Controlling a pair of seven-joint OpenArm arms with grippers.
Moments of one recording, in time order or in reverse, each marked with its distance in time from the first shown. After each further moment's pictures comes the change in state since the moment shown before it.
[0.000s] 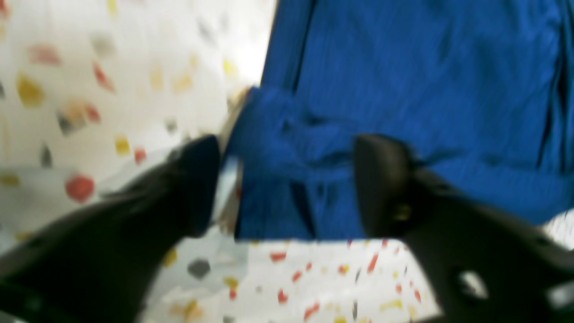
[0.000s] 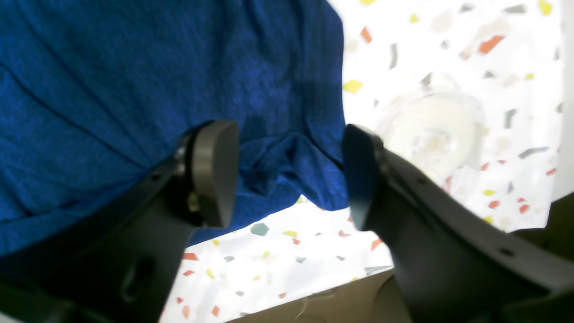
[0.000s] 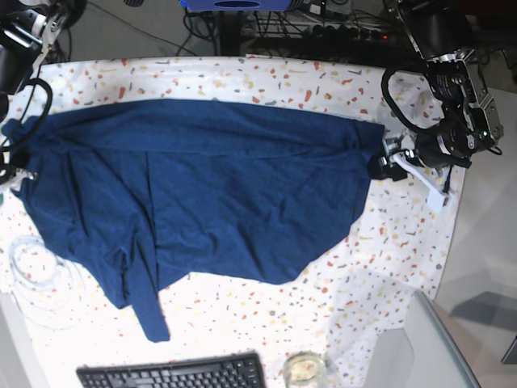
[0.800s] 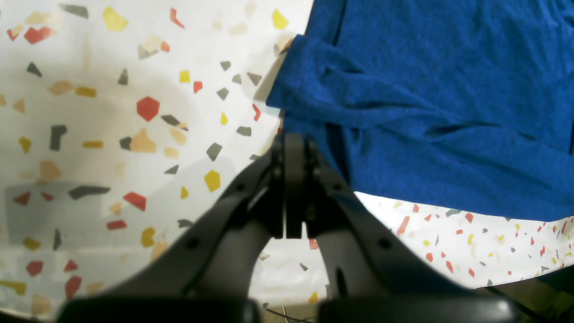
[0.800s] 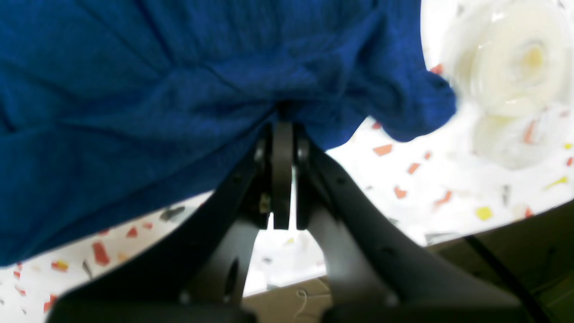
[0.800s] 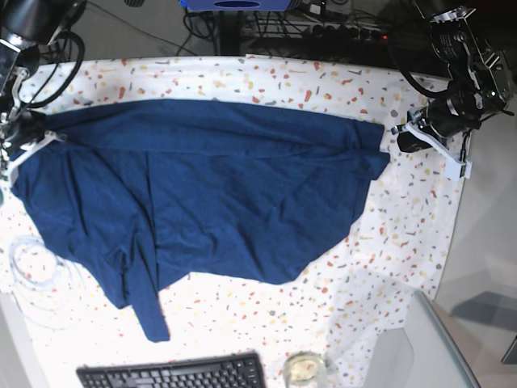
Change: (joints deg) left arm 11.0 1.0 -3.9 10.1 0.0 -0.1 -2.3; right arm -10.0 -7.2 -0.6 5.9 0.0 0.1 5.2
